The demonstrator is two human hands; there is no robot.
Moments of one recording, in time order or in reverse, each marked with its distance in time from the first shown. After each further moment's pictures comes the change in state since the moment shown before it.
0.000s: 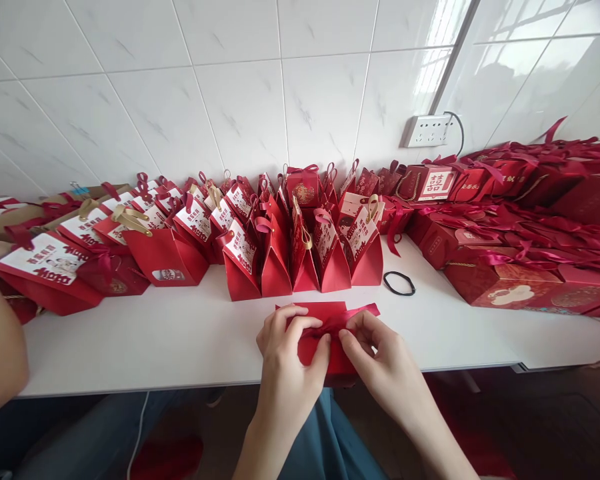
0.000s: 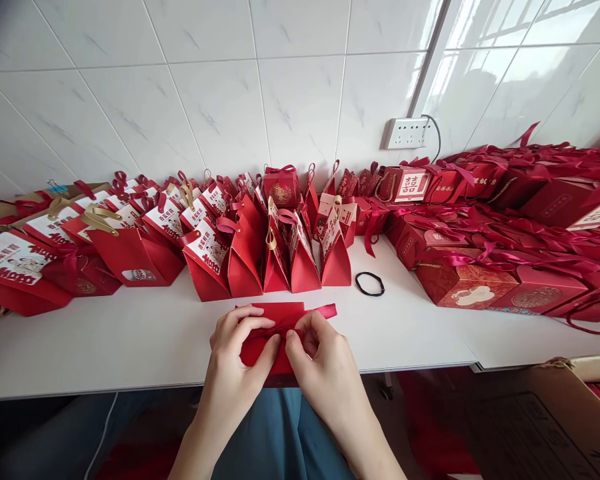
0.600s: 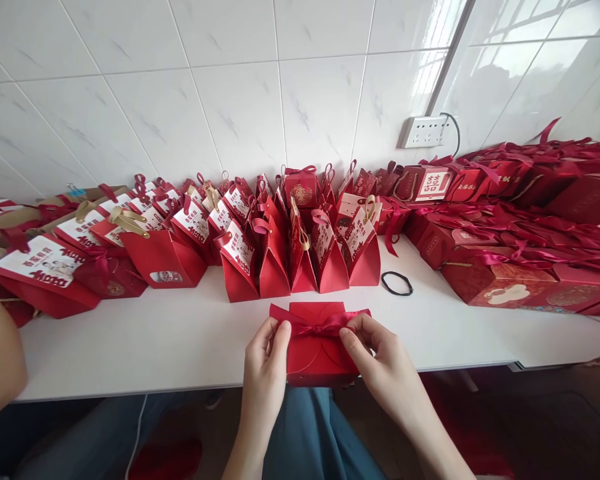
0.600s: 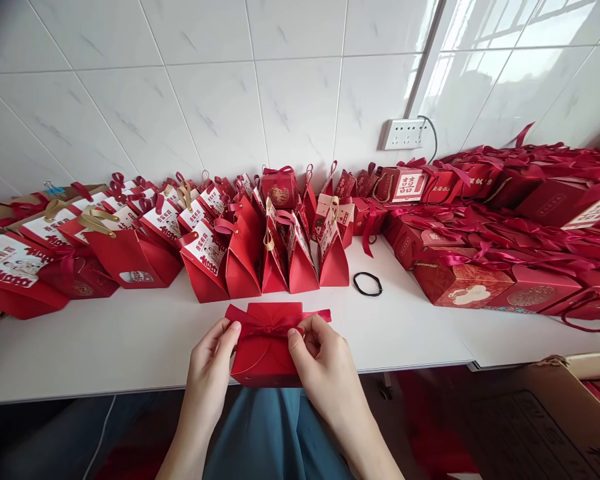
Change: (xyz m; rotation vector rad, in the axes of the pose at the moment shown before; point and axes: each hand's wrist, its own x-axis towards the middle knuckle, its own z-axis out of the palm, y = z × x) left_hand 0.001 -0.012 -0.009 -0.684 -0.016 -0.707; right_hand 0.001 0.009 0.000 0.089 -0.015 0.044
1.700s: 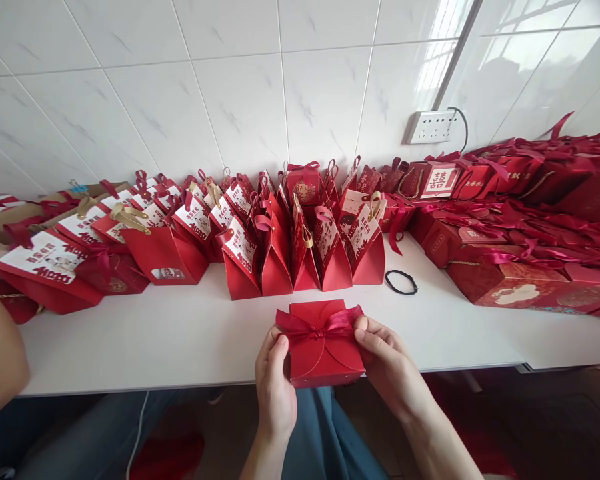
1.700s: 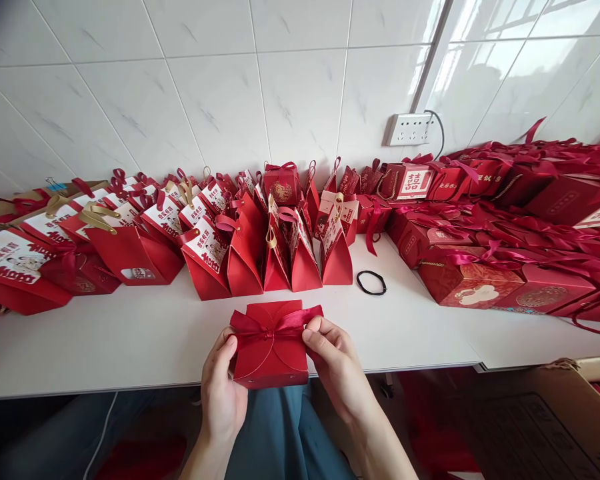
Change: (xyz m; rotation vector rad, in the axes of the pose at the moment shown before) left_hand -0.012 -0.017 0.016 -0.521 0.057 -0.063; right_hand 0.008 0.026 0.001 0.886 -0.185 0.174
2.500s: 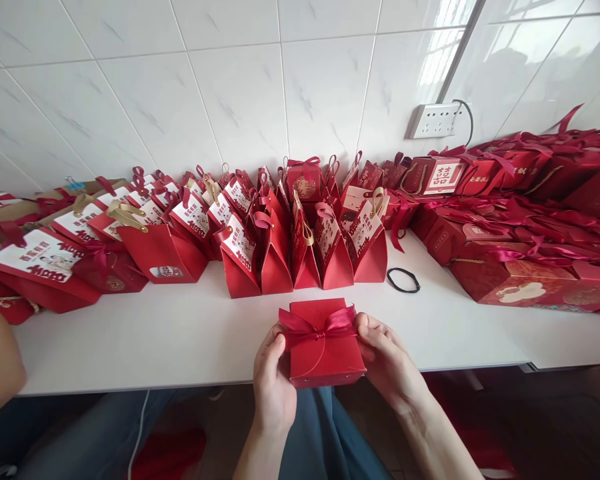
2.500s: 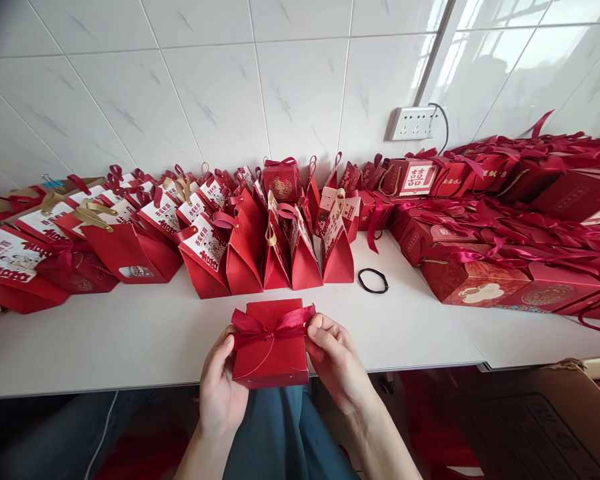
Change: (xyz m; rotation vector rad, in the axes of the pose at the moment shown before) left_hand 0.008 -0.001 -0.006 -0.022 -0.076 -0.061; right_hand 0.013 0.013 -0.013 0.016 -0.061 -0.017
